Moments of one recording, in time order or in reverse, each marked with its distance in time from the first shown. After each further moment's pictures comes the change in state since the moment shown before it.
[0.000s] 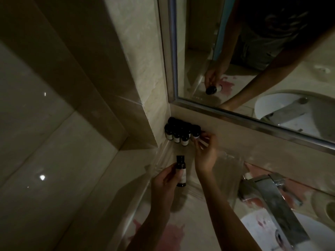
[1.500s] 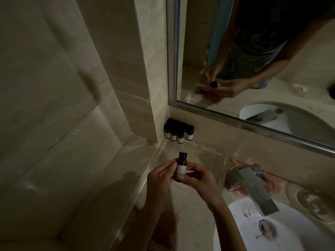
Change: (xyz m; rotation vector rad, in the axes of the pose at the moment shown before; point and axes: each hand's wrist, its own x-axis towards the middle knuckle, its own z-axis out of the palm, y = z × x) left_hand -0.044 0.029 -0.015 -0.034 -0.055 0.087; right_hand -0.098 -0.102 -0.098 0.256 -0.687 0.271
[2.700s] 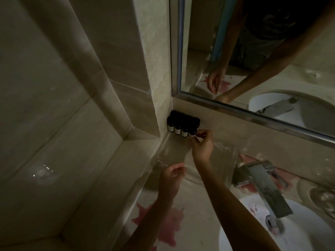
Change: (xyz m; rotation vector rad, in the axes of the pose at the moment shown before) left_hand 0.040 -0.067 0.003 0.236 -0.039 -0.149; right_hand 0.139 0.065 -0.008 -0.275 0.683 -0.098
